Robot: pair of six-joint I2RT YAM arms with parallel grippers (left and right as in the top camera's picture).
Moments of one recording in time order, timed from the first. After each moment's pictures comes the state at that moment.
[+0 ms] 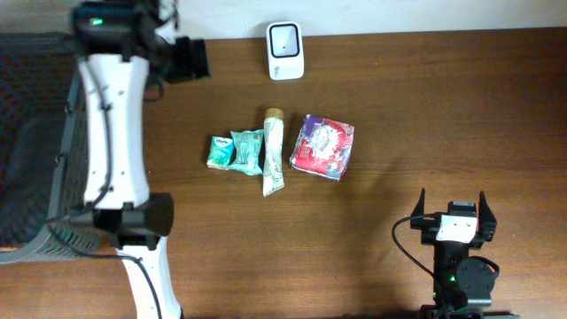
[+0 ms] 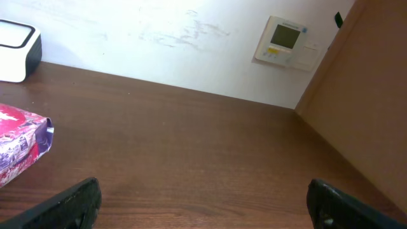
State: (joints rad) left arm -0.07 2.22 2.81 -1.68 0.08 -0.21; right arm -0.07 0.01 0.01 -0.06 0.16 -0.27
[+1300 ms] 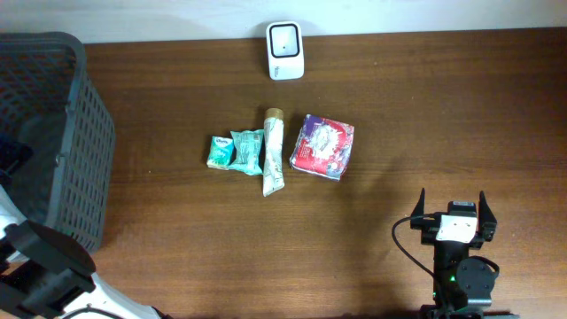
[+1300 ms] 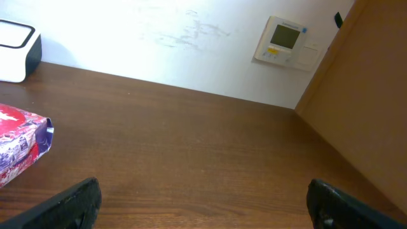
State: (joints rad) left arm 0.66 1.97 2.01 -1.42 -0.37 -0.40; right arm -0.07 0.01 0.01 -0.06 0.16 -0.27
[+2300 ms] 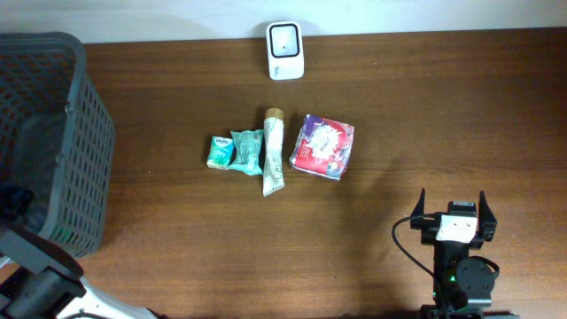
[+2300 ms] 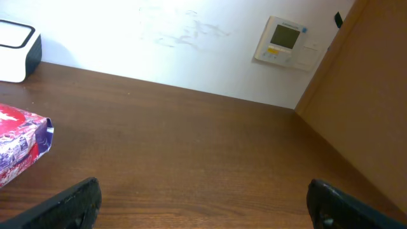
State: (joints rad) left arm 0.80 1.97 1.69 -1.24 -0.39 -0.41; right arm -0.07 0.01 0.01 -0.06 0.16 -0.27
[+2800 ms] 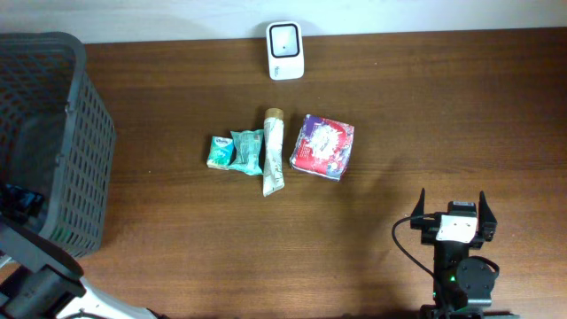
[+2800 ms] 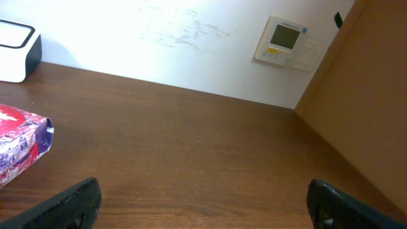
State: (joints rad) left arm 0.80 1.97 1.62 -1.19 -0.32 -0.41; right arm -0.07 0.01 0.01 -0.06 0.16 -0.27
